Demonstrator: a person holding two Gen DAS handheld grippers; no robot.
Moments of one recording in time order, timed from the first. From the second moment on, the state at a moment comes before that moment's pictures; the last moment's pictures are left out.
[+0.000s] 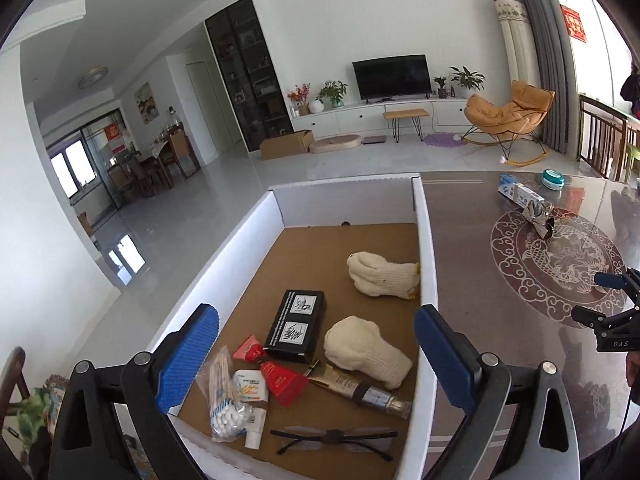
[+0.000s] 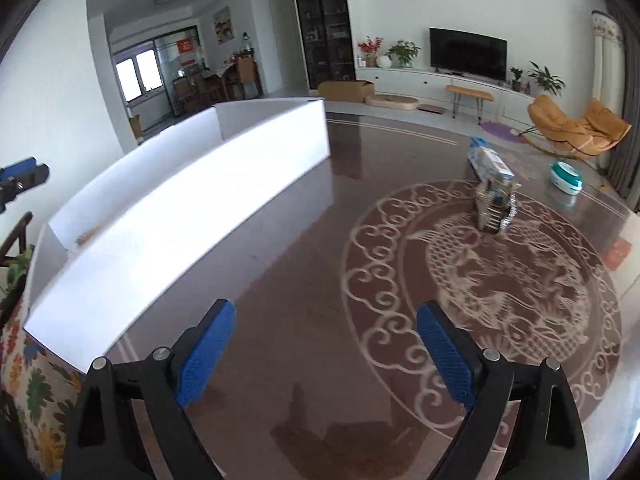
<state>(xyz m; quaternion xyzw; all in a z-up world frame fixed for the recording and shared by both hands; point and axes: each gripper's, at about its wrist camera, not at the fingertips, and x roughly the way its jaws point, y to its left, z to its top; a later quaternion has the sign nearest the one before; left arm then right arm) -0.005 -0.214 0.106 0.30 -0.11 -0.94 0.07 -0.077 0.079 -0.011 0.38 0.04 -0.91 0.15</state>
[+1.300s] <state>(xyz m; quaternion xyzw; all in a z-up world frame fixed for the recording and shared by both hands) -0.096 0.028 -0.073 0.46 -0.05 -0.88 -0.09 -0.058 0.226 -0.054 0.46 0.02 -0.89 0.03</state>
